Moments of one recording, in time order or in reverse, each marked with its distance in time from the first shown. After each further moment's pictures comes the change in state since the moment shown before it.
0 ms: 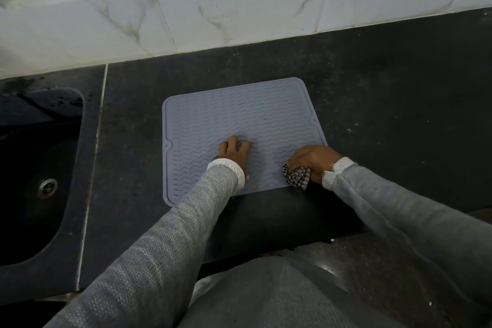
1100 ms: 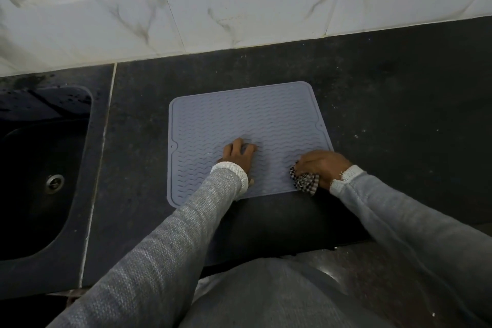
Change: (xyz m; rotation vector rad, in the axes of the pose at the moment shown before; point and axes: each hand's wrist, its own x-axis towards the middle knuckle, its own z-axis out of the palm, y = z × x) left_hand -0.002 -0.002 0.000 0.005 0.006 0.020; right_hand -0.006 -0.003 -0.005 -0.105 0.100 -0.044
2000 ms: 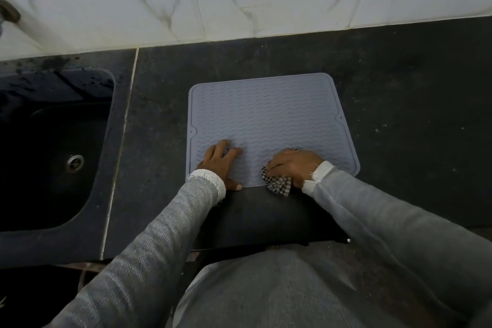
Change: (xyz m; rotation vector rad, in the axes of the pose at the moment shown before) left_hand -0.051 -0.072 0.011 -0.095 -0.006 -0.038; right_hand 0.059 -0.058 0.036 -0.050 -0.176 -0.246
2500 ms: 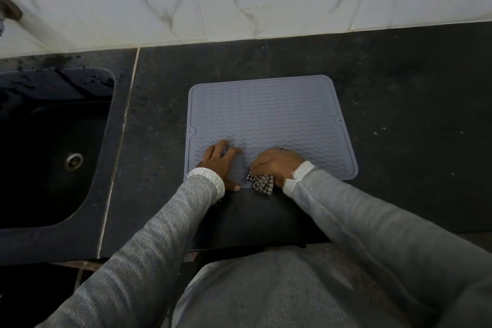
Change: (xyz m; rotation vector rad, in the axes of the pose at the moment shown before) left_hand 0.004 0.002 0.000 0.023 -0.017 -0.023; right_hand 0.027 -0.010 0.008 0.061 0.032 0.001
